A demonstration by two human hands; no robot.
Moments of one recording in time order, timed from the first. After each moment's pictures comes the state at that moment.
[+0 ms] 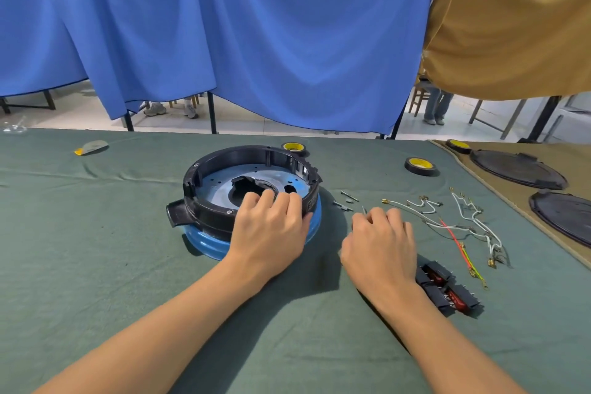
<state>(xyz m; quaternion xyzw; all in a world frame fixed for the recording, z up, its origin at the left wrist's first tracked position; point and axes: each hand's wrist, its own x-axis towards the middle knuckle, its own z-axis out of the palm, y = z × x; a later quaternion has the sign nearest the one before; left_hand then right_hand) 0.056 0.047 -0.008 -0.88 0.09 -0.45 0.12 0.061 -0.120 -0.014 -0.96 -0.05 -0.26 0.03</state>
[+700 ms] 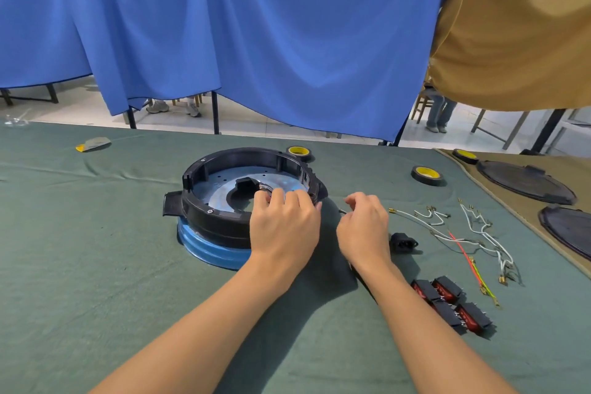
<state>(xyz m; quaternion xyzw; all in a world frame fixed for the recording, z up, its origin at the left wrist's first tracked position) 0.077 0.028 -0.005 -0.88 -0.02 -0.45 0.12 0.113 -0.090 -0.008 -0.92 -0.01 -0.19 0.34</state>
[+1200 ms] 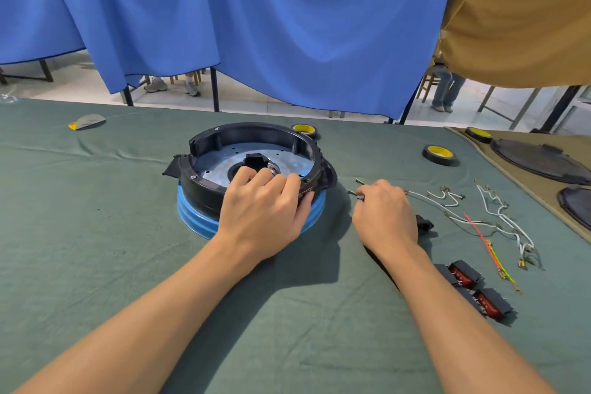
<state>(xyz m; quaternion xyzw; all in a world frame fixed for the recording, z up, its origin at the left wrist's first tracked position) 0.077 0.077 -0.016 -0.83 0.11 -0.54 0.10 0.121 -0.109 -0.016 -0.97 -0.04 -0.19 0.14</state>
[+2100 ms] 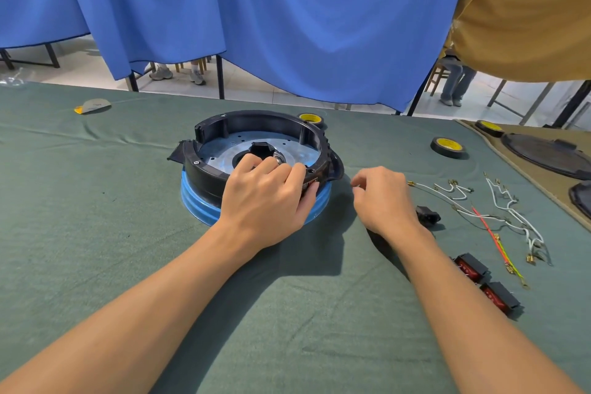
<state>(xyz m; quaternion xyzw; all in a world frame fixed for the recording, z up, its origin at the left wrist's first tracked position) 0.075 0.079 -0.018 -0.82 0.13 -0.55 0.10 0.122 -0.100 0.002 -0.97 -0.07 -0.13 0.20</state>
